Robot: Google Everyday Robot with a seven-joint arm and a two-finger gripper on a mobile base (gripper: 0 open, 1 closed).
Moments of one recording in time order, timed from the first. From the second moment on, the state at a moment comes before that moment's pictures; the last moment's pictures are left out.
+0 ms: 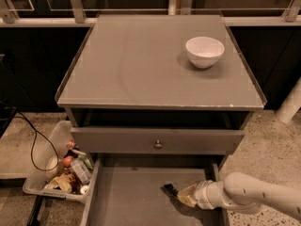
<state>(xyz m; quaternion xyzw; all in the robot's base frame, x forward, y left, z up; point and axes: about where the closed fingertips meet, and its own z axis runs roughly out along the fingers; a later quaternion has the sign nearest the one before) 0.439 -0.157 0.400 -0.34 0.87 0.24 0.26</state>
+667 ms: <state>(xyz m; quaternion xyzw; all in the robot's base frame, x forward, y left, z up) 0.455 -0.150 0.373 -0.33 0.89 0.21 0.25</state>
